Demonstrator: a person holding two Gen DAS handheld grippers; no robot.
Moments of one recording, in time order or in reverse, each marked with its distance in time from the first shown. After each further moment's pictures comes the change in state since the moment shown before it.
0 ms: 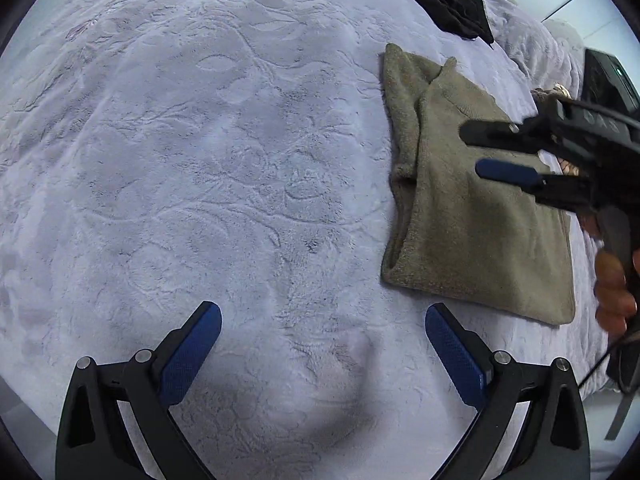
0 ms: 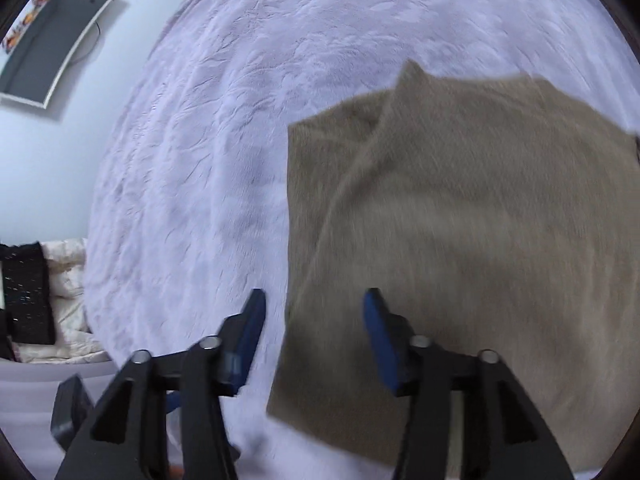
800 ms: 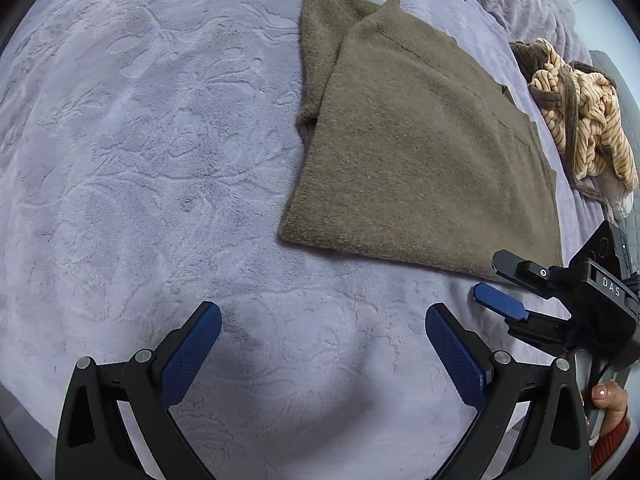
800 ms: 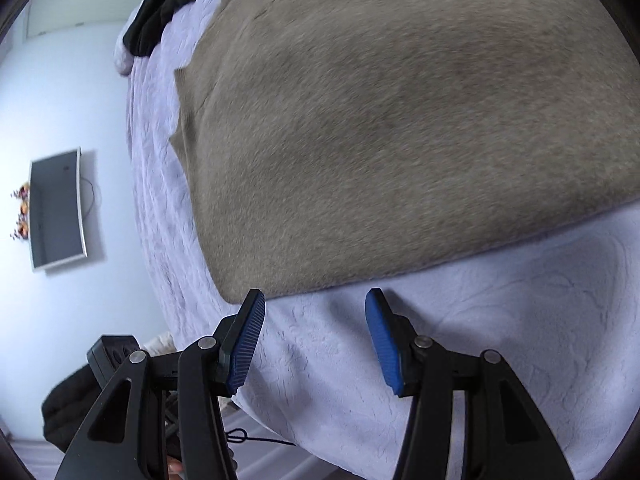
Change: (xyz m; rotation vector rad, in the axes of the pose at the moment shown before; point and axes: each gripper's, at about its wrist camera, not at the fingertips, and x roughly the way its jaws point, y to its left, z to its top) left arm 0.028 -0.075 -0.004 0.069 0.126 -0.023; right arm -0.028 -0.154 -0.149 0.588 -0.078 0.302
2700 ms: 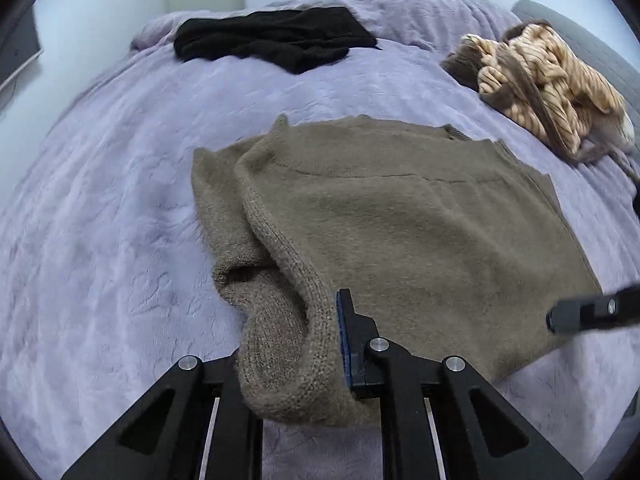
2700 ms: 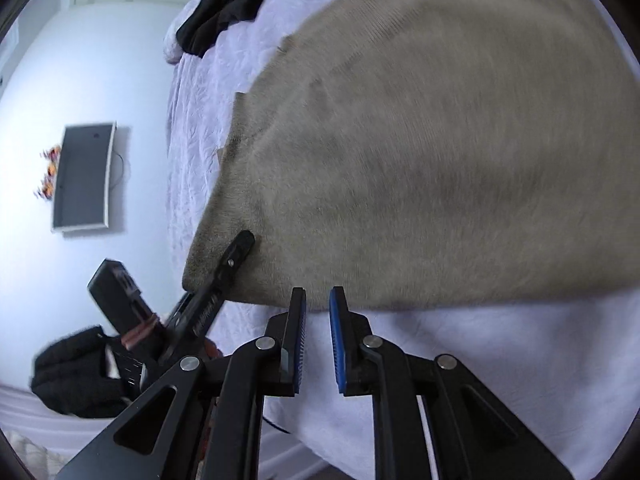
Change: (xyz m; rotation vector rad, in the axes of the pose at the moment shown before) left arm 0.015 -0.109 0.047 0.395 -0.399 0.185; right arm -0.059 0.049 0.035 -0.278 -0.011 -0.017
